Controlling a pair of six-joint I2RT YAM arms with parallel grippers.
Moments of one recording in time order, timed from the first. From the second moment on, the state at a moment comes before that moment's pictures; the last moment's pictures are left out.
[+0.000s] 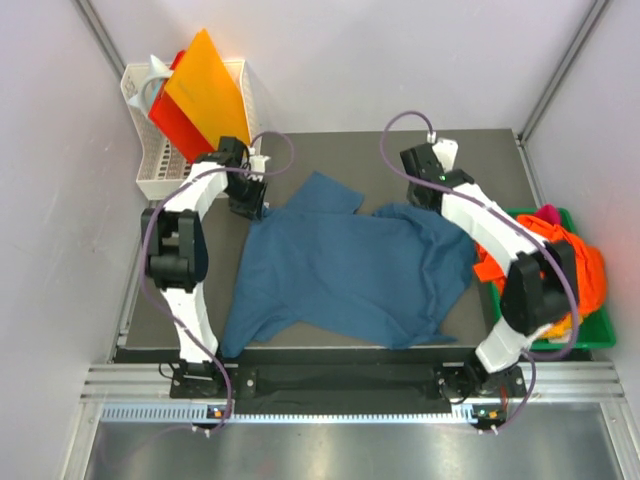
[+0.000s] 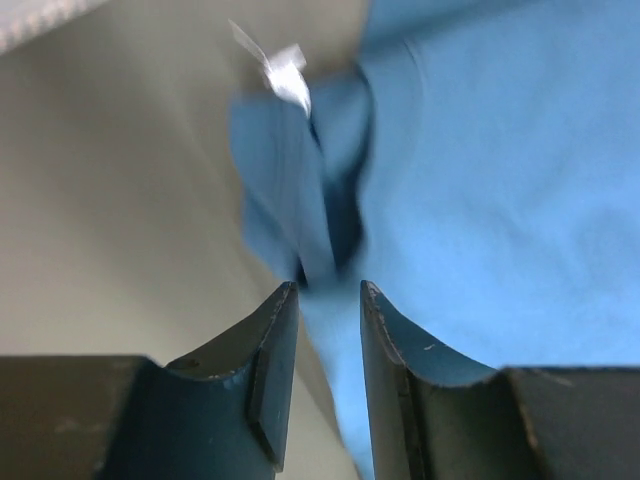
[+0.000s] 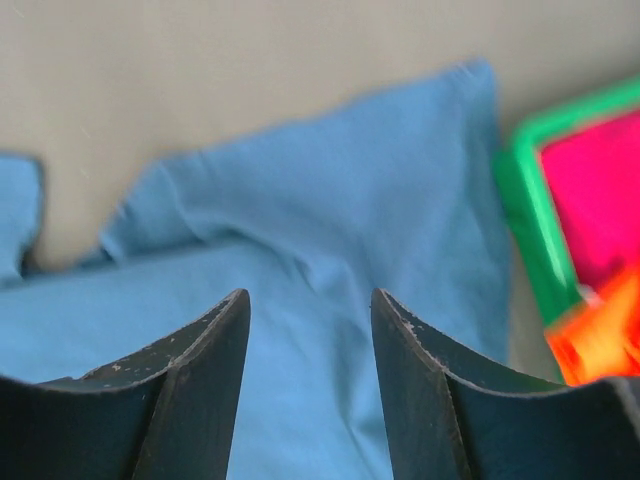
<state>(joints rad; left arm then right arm) -0.10 1.97 1.63 -0.88 0.26 0.21 0.43 1.60 1.35 -0.68 0.58 0.56</state>
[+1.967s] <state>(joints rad) -0.31 2.58 2.42 -0.70 0.00 0.19 0.37 1.86 1.43 -0.54 0.44 0.43</state>
